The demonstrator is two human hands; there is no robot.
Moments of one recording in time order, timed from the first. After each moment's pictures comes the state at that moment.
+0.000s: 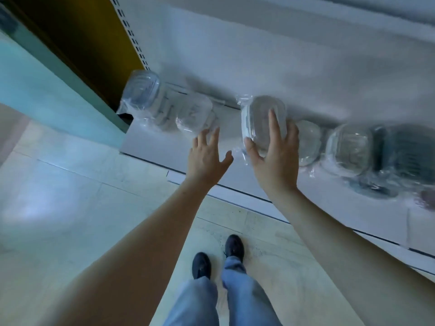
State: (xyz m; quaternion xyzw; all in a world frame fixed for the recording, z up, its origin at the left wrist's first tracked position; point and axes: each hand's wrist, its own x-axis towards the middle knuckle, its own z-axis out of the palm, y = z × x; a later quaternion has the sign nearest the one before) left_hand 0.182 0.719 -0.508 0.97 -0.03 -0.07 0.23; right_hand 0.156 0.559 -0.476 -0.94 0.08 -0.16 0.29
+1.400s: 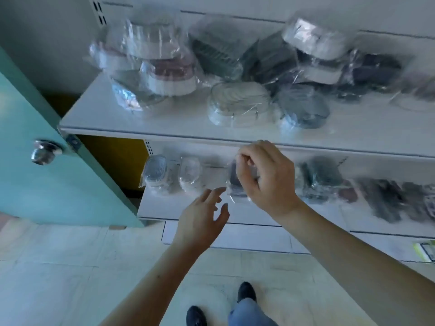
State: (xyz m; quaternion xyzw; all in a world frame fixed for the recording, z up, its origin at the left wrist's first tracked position) left_hand 0.076 0.809 -0.284 0.91 -0.23 -0.03 0.33; right_hand 0.071 0.642 -0.193 -0.87 -0.11 -0.42 0.23
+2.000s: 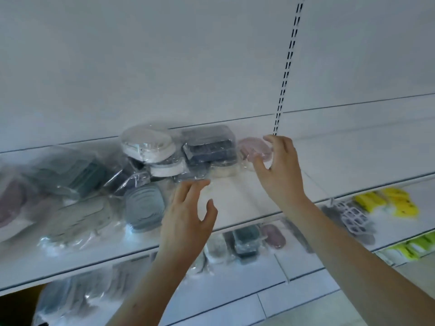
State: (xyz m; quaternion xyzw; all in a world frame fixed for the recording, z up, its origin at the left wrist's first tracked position) left_hand 0.088 0.532 -0.124 0.83 -0.36 0.14 0.41; right_hand 0.034 0.313 -0.092 -0.85 0.20 -0.42 0.24
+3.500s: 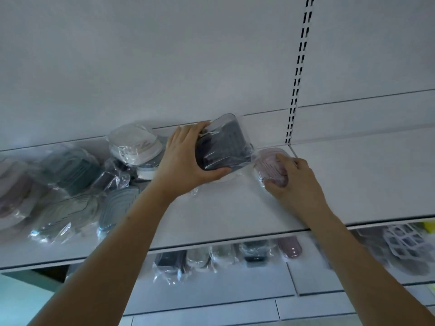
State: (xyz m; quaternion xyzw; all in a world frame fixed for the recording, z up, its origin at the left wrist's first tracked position) left_hand 0.162 0.428 -0.058 0.86 -0.41 0.13 0.29; right_hand 0.037 0.195 -0.146 -0.91 0.22 -0.20 0.30
